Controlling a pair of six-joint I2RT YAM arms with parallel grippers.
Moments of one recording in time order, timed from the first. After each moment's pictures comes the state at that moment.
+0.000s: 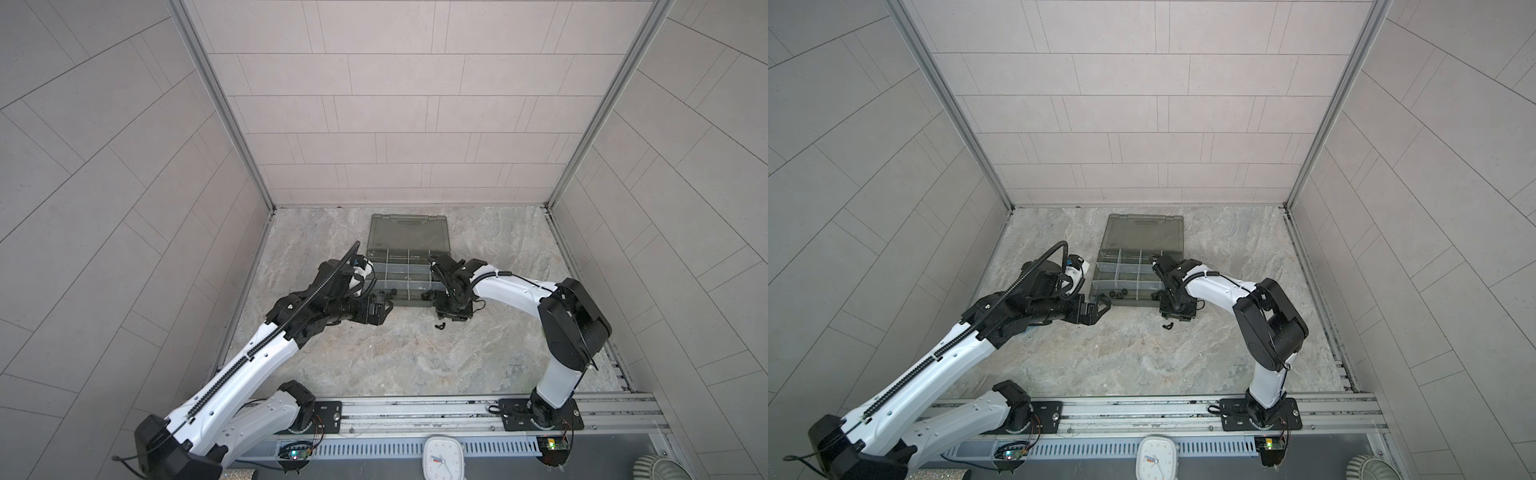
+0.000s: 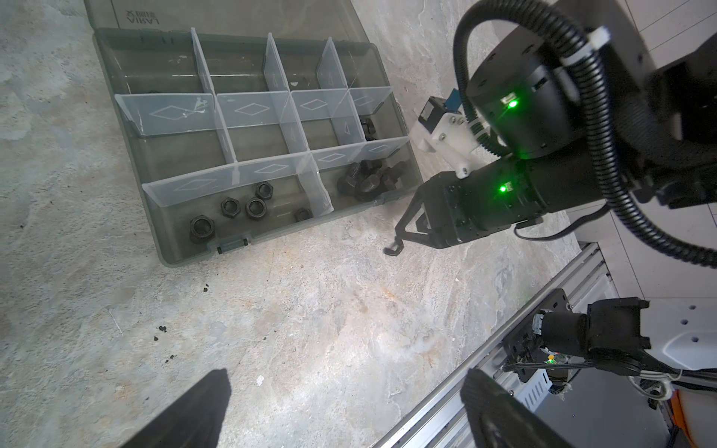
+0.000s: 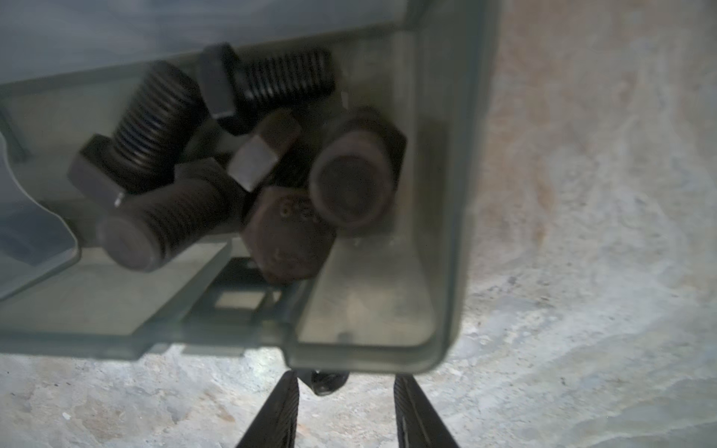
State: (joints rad) left arm -0.58 0.96 0.92 -0.76 0.25 -0.40; right arm 0.61 1.77 1.18 -0.86 -0.09 0.83
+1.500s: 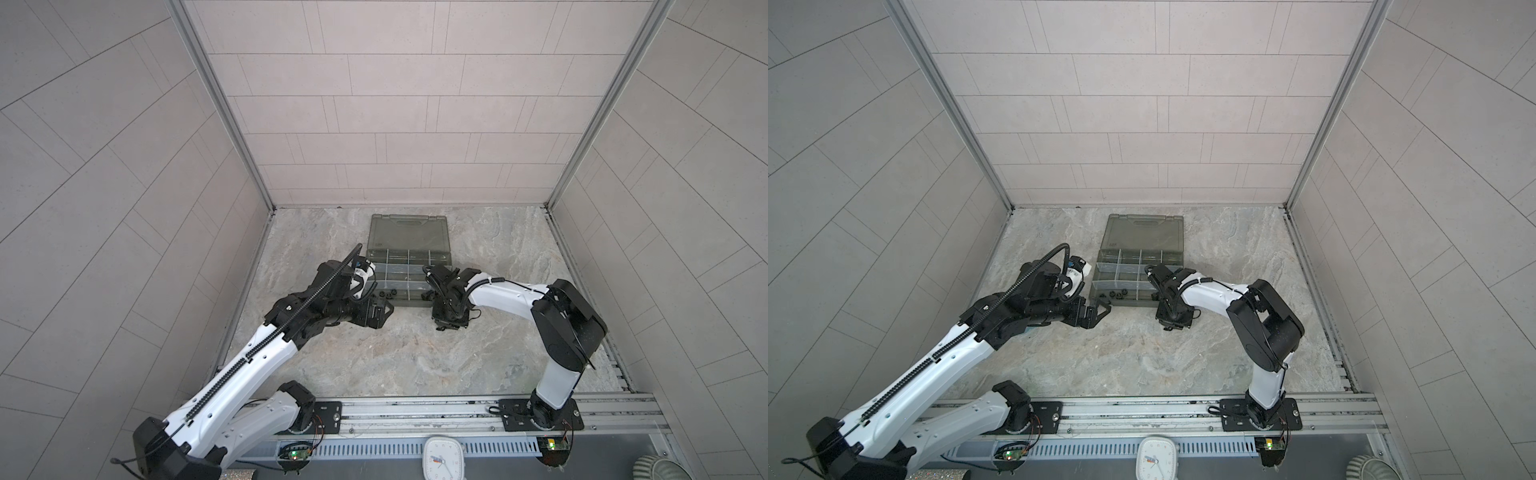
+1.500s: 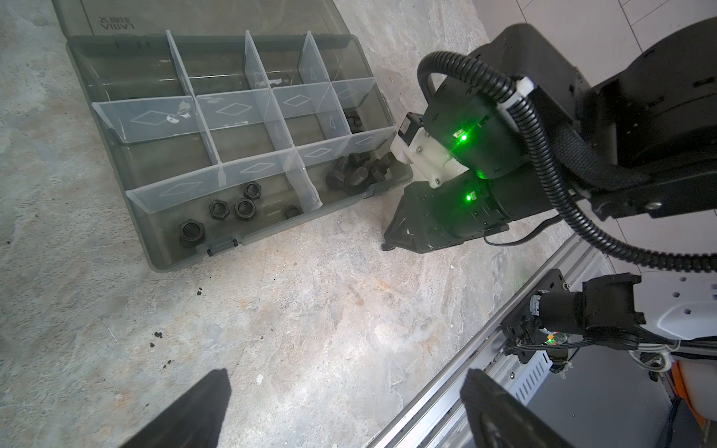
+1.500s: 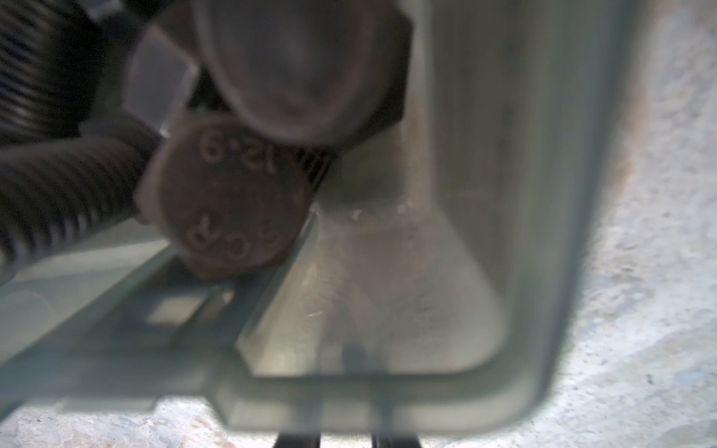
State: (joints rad) left arm -0.58 0.96 0.92 -0.77 0.28 -0.34; right arm 0.66 1.77 1.10 -0.79 -0.09 0.97
